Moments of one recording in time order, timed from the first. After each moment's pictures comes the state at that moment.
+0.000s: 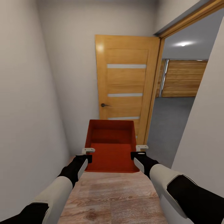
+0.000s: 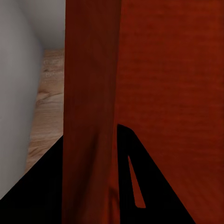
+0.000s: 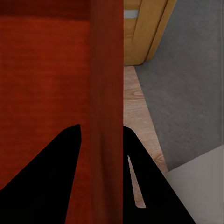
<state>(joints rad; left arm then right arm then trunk) -0.81 -0.14 0.01 -0.51 -0.01 0.44 0.24 -1.02 0.12 0.56 -0.10 -0.55 0.13 -0.30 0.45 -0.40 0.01</state>
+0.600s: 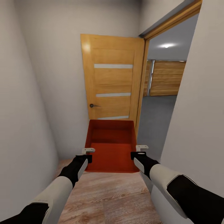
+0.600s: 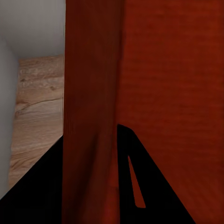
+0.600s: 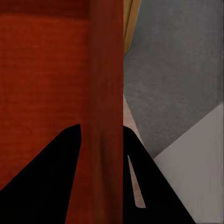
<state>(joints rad) -0.81 -0.14 0.01 -0.51 -0.01 0.44 0.24 -1.02 0.12 0.56 -0.10 -0.55 0.13 -0.30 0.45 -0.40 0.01</state>
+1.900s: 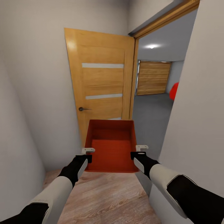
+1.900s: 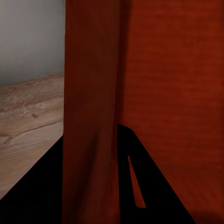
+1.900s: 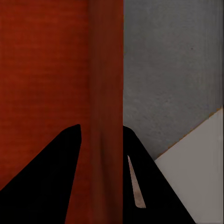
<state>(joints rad) -0.81 -0.14 0.01 -0.51 -0.01 0.44 0.23 -1.02 0.12 0.56 -0.10 -0.54 0.13 -0.30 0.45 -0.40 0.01</state>
